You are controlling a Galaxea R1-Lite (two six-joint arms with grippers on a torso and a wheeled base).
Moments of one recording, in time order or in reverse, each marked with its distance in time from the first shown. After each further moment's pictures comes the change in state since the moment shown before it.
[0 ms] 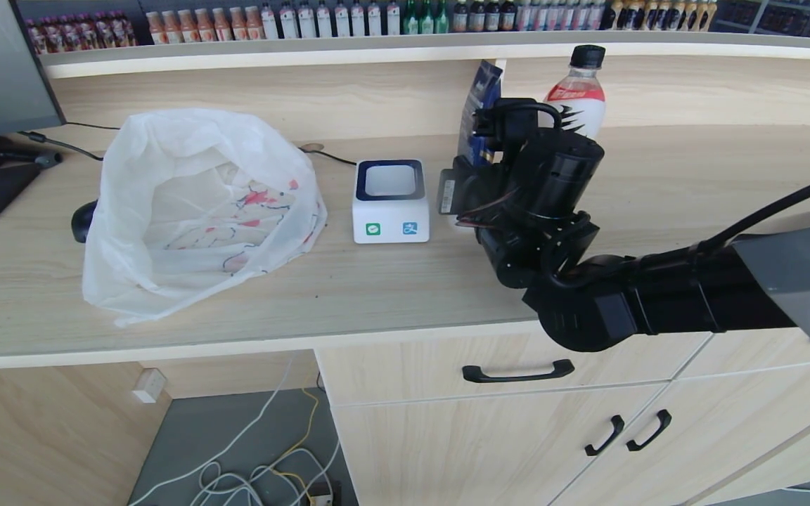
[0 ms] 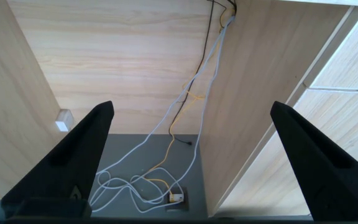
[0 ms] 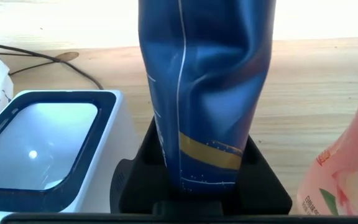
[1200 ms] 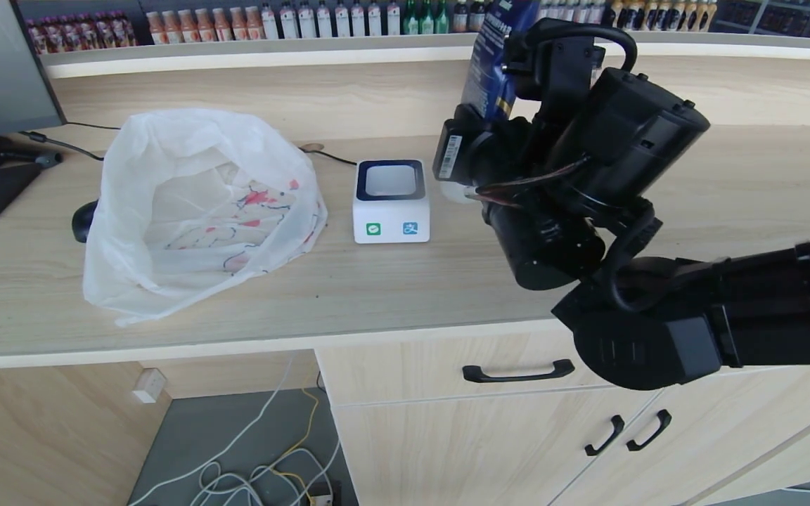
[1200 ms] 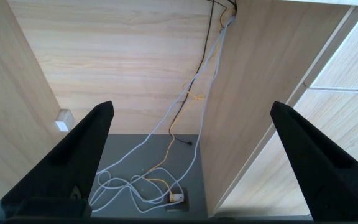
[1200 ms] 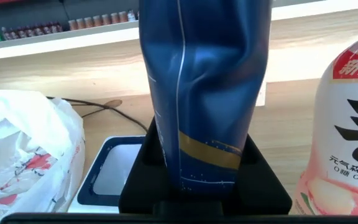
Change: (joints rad) left arm 0.000 0.000 0.000 0.000 0.000 0.000; right arm 0.122 -0.147 0.114 -0.168 -0.059 -0.054
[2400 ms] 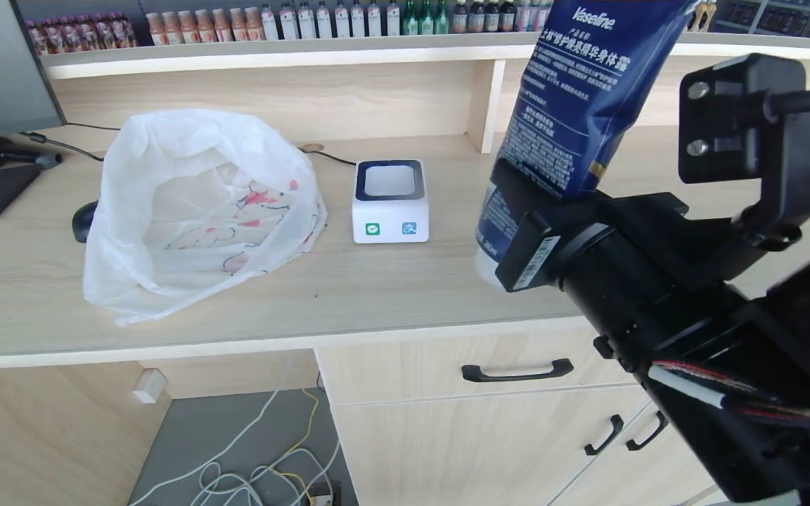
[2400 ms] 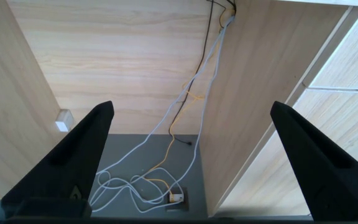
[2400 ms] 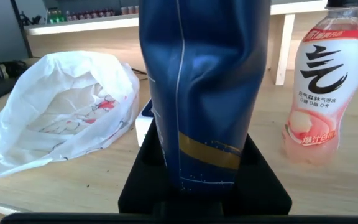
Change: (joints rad) left arm 0.000 0.000 0.000 0.000 0.000 0.000; right arm 0.206 -0.339 0.581 -0.204 0.006 -0.047
